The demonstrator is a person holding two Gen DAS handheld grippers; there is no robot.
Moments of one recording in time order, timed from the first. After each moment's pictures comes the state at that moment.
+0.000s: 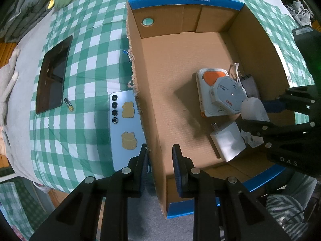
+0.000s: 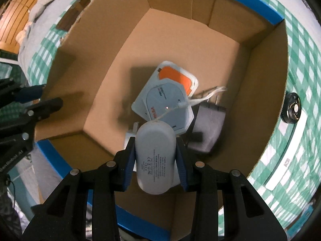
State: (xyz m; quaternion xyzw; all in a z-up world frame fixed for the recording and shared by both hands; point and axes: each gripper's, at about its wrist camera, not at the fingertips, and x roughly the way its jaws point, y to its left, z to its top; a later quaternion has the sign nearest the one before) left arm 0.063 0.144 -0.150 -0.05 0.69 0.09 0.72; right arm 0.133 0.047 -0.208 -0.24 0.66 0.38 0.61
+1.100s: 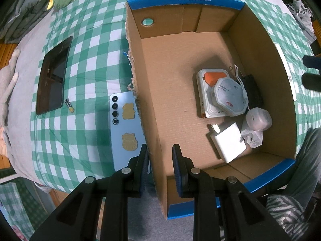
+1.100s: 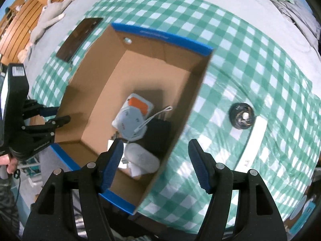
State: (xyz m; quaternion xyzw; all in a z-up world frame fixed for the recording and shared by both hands) left arm 0.063 0.143 -0.149 -0.05 0.69 0.09 0.72; right arm 0.177 -0.009 -0.128 -0.21 0.60 0.37 0.68
